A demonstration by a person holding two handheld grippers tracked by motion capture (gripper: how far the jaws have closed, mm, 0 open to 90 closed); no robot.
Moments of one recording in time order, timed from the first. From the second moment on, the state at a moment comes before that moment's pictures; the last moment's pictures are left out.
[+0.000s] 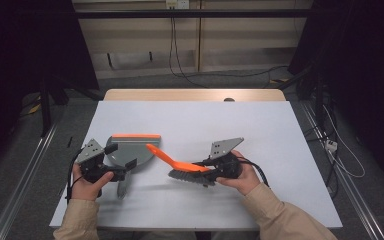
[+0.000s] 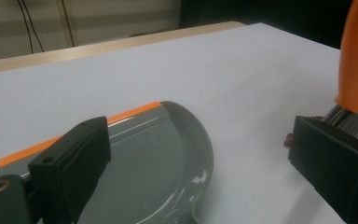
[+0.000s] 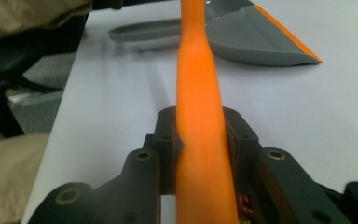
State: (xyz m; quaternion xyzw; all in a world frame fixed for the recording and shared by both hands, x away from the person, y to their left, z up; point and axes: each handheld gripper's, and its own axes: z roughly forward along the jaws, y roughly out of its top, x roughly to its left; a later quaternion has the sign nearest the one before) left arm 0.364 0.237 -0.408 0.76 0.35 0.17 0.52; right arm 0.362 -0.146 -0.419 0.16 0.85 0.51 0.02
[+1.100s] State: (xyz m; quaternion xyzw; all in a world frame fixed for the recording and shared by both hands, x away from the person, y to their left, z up) left arm 0.362 0.236 -0.407 0.76 0.34 0.17 0.53; right arm 0.357 -0.091 -0.423 0.42 0.75 0.51 0.04
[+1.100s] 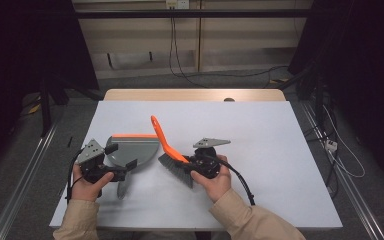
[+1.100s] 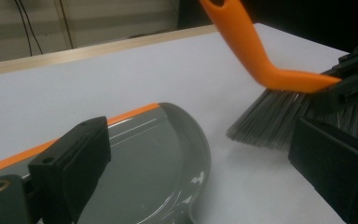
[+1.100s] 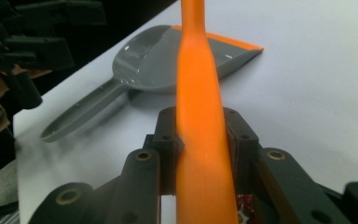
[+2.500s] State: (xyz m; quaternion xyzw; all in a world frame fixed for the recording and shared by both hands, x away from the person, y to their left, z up) left arm 0.361 0.234 -0.406 0.76 0.34 0.18 0.53; right arm 0.349 -0.149 -0.437 0.53 0.71 0.47 0.05
